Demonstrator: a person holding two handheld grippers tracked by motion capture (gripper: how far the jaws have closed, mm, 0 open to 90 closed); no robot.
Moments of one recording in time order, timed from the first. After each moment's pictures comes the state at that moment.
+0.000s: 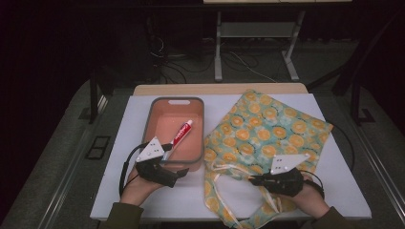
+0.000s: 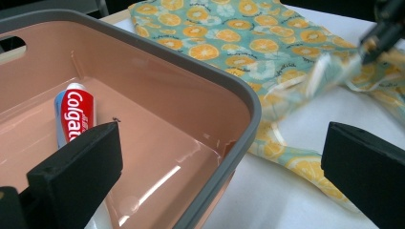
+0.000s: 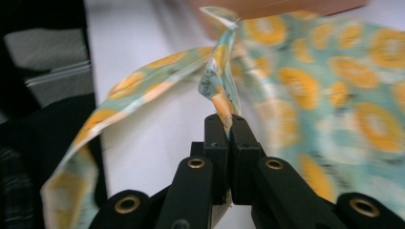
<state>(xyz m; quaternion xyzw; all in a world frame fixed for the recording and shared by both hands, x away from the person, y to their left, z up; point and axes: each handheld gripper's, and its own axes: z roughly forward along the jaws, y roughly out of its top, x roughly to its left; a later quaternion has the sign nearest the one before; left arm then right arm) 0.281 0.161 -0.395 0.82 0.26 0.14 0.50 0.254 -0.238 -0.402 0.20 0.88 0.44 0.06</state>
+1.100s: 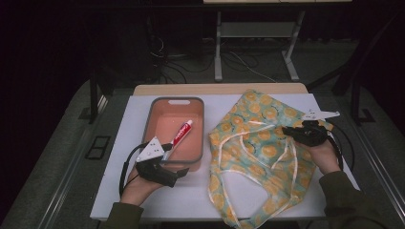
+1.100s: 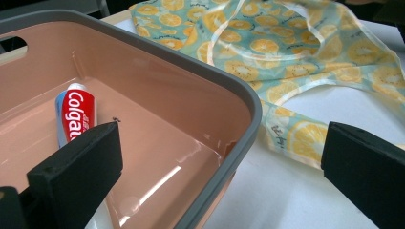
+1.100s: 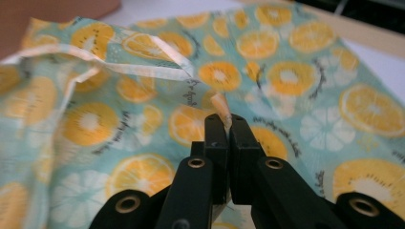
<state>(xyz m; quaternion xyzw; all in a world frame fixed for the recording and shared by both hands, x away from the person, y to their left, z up) 0.281 0.161 -0.395 0.82 0.26 0.14 0.50 0.377 -0.336 -0.413 0.41 0.80 0.40 0.17</state>
